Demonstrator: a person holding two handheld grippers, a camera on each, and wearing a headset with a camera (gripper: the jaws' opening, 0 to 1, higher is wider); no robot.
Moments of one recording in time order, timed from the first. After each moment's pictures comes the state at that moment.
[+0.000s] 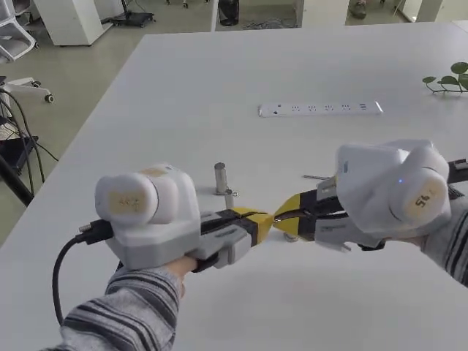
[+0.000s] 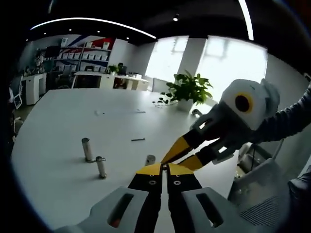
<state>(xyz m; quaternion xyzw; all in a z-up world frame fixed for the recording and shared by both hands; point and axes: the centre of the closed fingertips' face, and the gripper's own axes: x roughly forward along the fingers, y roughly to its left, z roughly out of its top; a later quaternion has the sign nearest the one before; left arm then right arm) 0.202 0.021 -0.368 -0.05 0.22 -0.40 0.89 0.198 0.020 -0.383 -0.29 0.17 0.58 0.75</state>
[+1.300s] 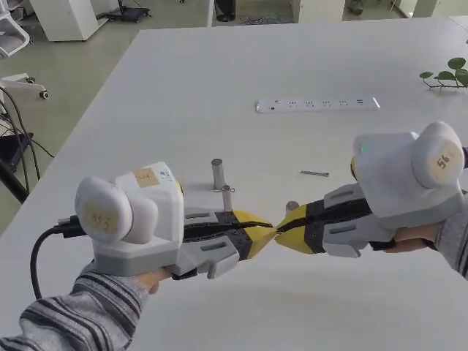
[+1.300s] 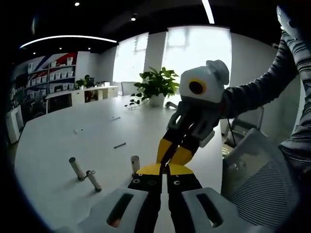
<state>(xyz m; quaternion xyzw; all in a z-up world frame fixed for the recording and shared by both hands) 0.174 0.015 -0.364 0.03 0.18 -0.51 0.84 0.171 0.019 -0.385 -0.19 0.23 0.61 0.73</state>
